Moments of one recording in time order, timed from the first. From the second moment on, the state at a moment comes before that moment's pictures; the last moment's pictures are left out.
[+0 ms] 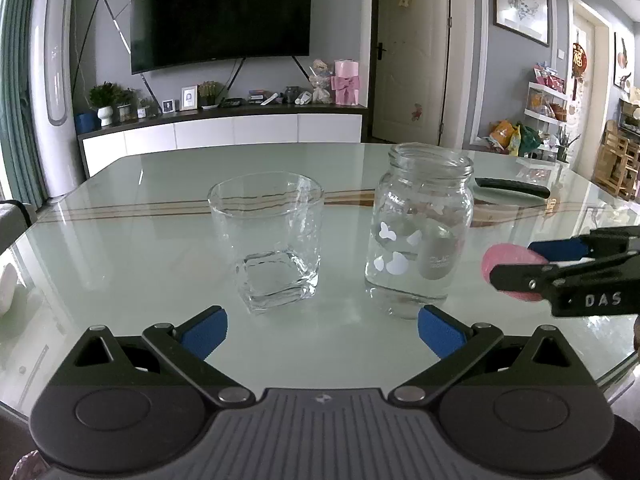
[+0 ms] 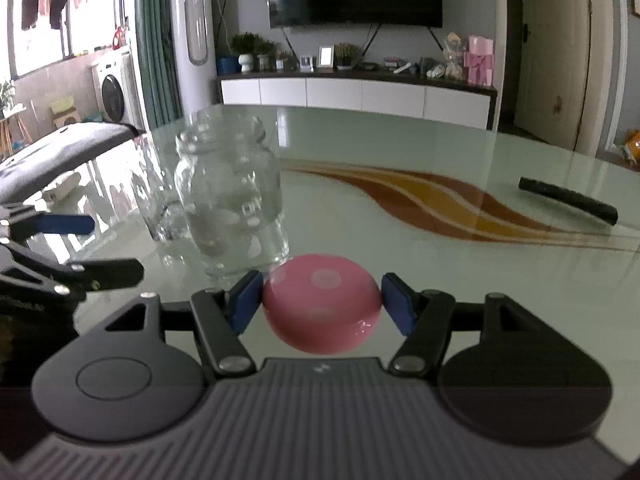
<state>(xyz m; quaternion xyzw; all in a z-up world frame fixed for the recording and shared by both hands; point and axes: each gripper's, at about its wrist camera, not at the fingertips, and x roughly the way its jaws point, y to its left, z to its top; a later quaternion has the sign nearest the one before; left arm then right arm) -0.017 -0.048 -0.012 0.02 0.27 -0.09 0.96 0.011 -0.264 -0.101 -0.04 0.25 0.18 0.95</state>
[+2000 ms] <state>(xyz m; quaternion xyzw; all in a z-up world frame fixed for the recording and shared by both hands) -0.029 -0.043 -0.007 0.02 0.27 -0.04 0.96 -0.039 -0.242 -0.109 0.01 0.21 0.14 0.97</state>
